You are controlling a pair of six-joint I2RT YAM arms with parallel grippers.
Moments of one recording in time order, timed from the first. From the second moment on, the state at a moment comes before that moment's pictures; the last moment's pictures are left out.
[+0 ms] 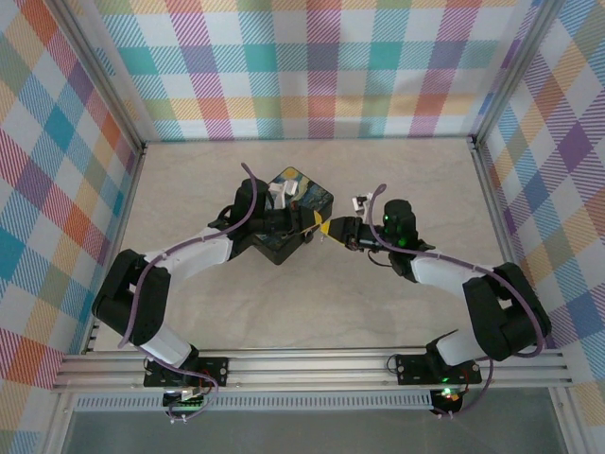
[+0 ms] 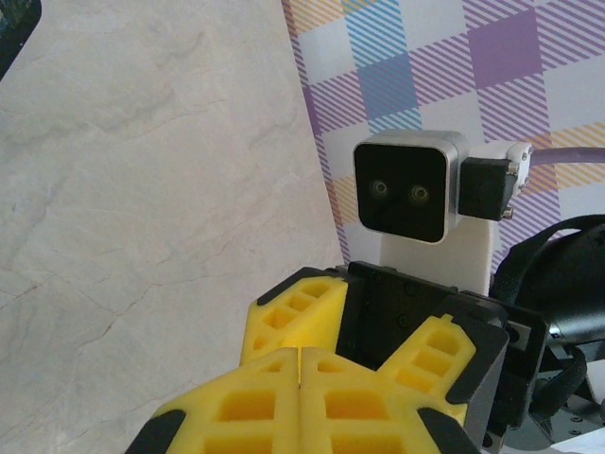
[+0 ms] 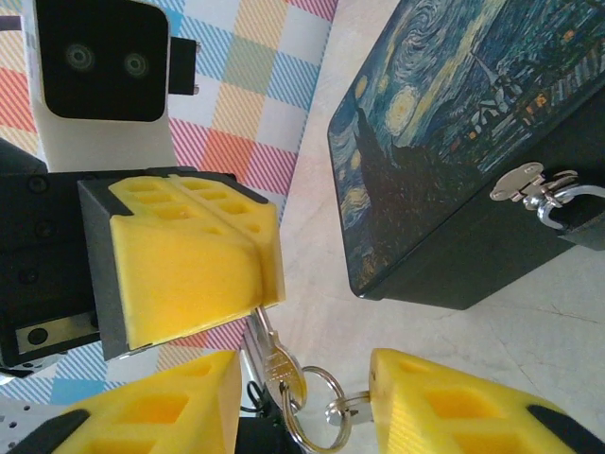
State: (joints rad) left arm -0.53 1.57 0.95 0.21 0.69 -0.92; right arm 0.44 1.44 0.61 0.55 -0.79 0.98
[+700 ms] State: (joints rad) left arm -0.51 1.58 0.92 0.29 0.69 -0.97; right arm 0.45 1.47 0.61 0.65 -0.79 1.07
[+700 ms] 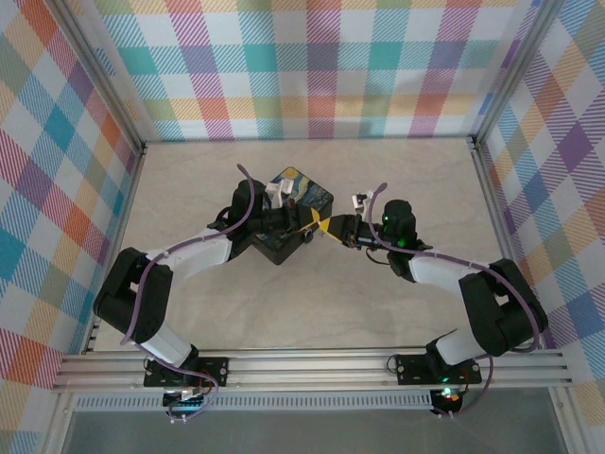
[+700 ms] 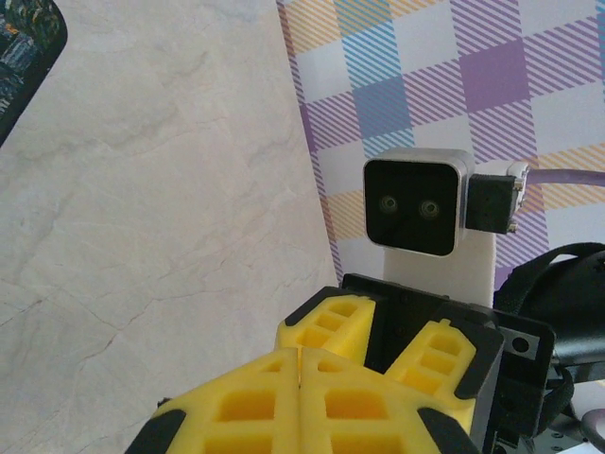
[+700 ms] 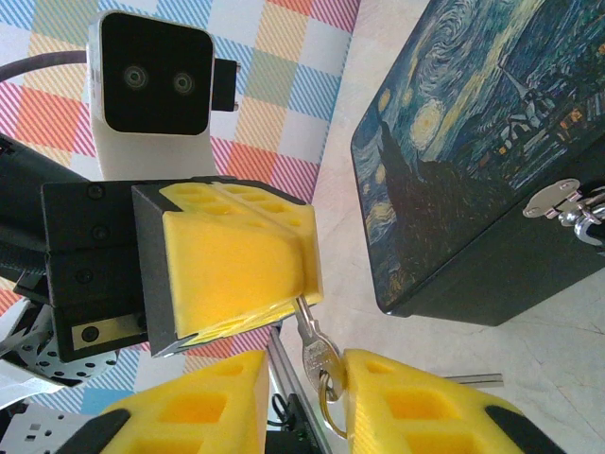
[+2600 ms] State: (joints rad) left arm -0.67 1.38 0.88 -0.17 0.17 -0.93; right arm 0.45 1.32 0.67 -0.06 -0.66 0.60
